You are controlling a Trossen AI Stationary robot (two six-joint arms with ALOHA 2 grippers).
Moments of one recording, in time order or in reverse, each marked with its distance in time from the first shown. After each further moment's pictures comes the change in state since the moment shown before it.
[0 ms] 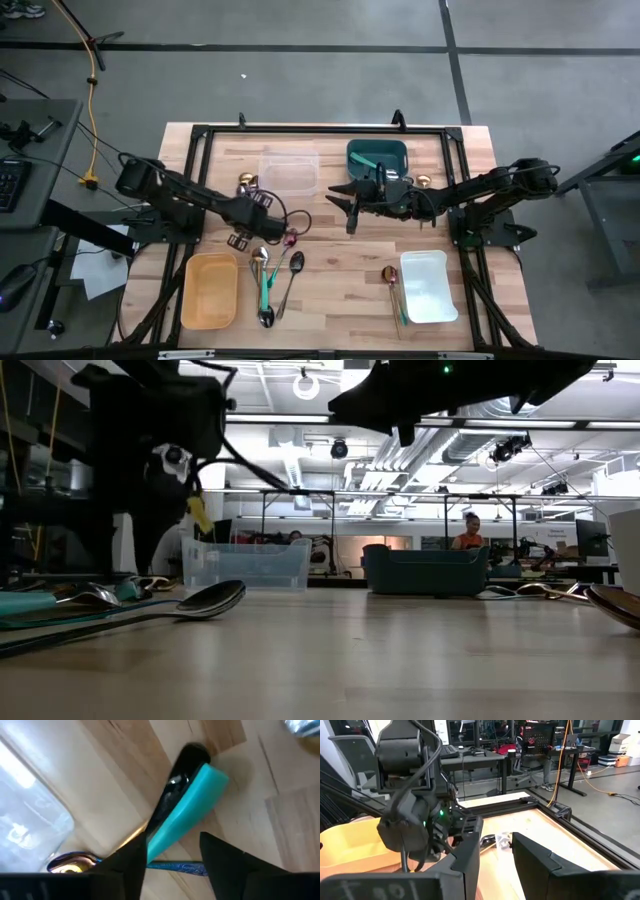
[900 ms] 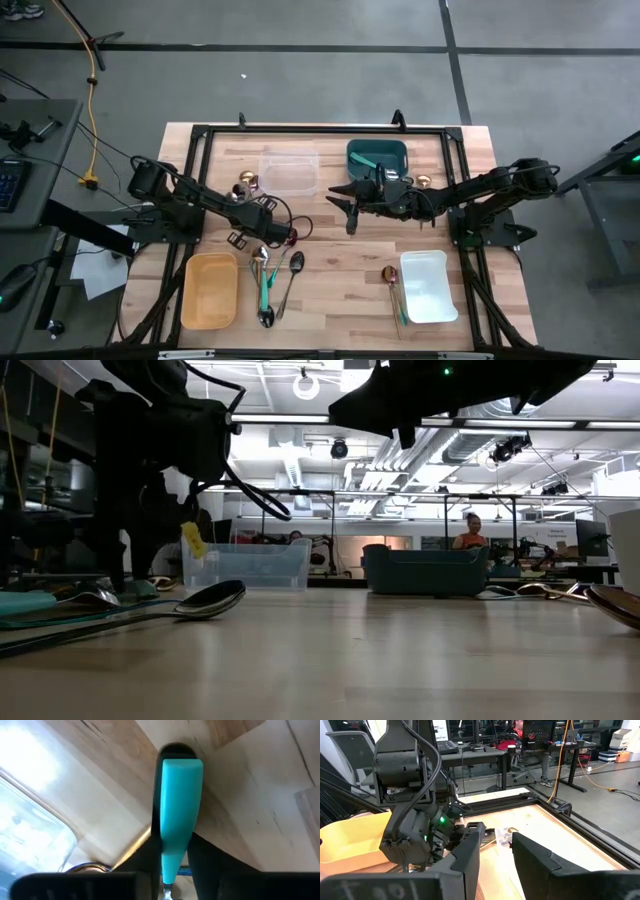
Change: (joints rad) left arm -0.002 0.096 0.002 0.031 -0.045 0.108; right arm 0.000 0.000 0.000 -0.019 0.000 0.011
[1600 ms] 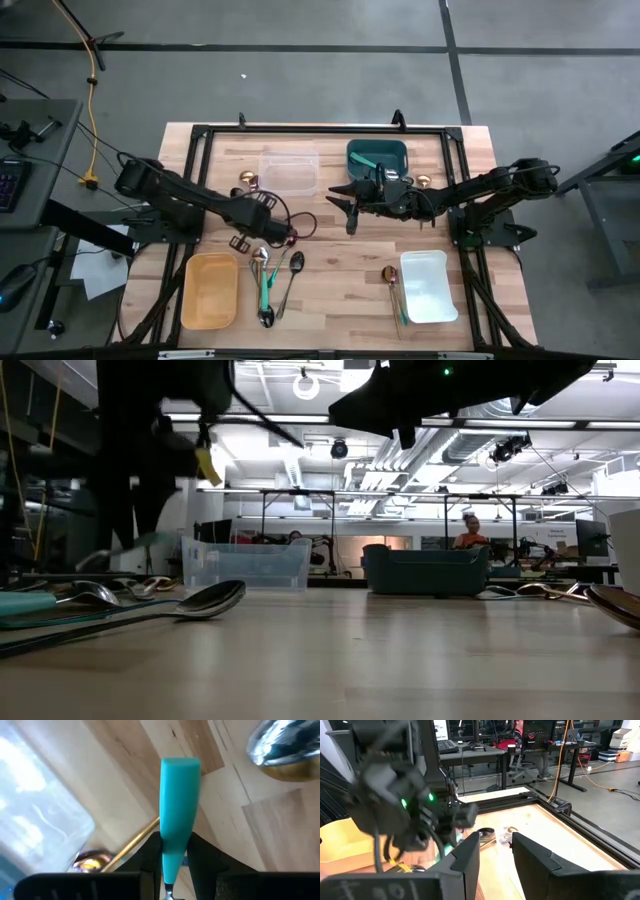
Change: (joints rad) left arm -0.040 -0.127 0.139 -0.172 0.051 -0.149; right arm 0.000 0.000 0.000 -0.003 0.000 0.000
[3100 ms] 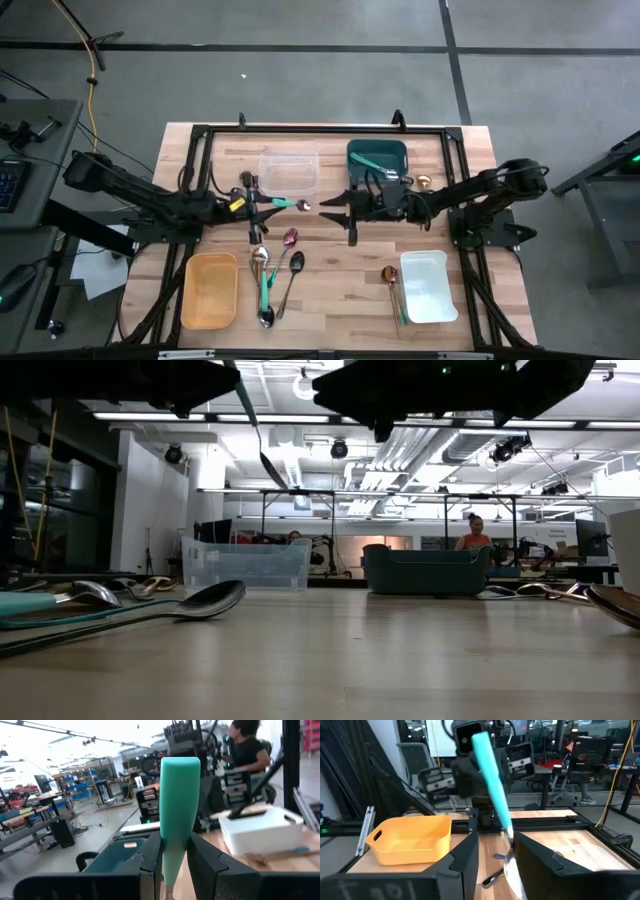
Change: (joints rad) left arm -0.020 -0.586 -0.710 1.907 -0.082 0.001; right arm 0.001 0.101 0.000 0.214 -0.233 -0.082
